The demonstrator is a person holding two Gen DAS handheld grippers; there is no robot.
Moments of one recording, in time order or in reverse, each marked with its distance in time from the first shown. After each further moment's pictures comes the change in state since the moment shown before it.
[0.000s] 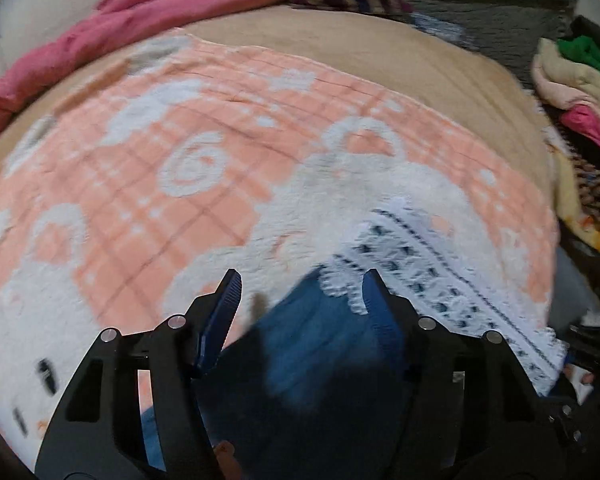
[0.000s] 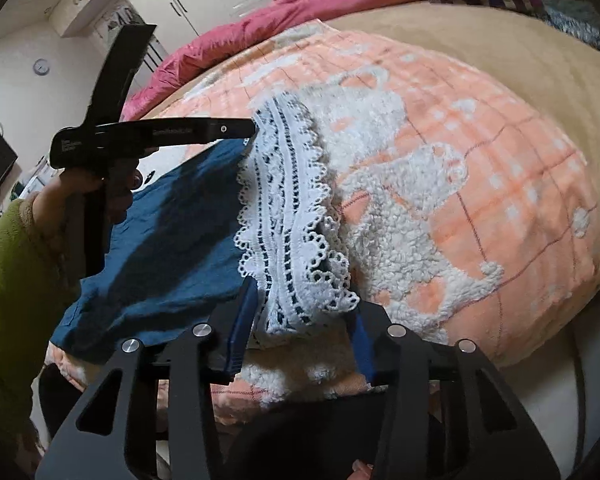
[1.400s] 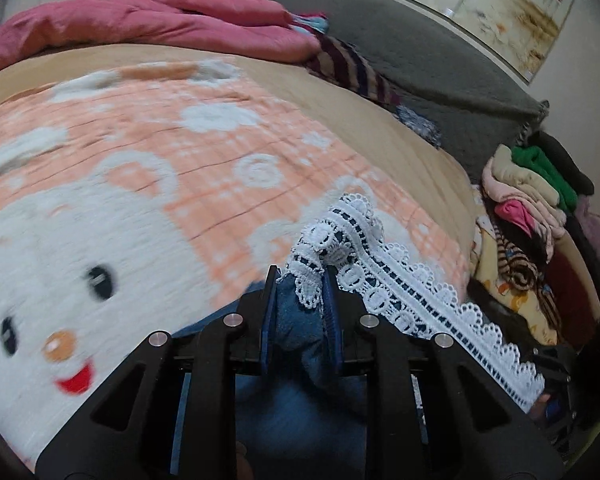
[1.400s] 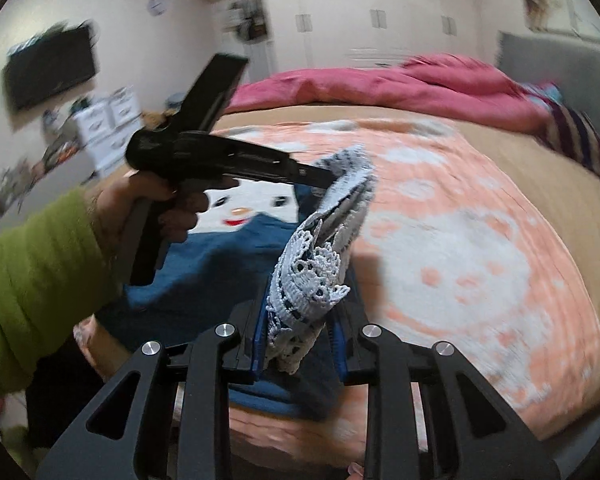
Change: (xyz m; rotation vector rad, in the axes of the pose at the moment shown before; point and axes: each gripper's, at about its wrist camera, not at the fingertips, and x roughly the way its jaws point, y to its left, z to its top) left arm -0.123 0.098 -0.086 -0.277 -0.222 -0.212; right arm -0.020 0.183 -0.004 -0.507 -0.164 0.064
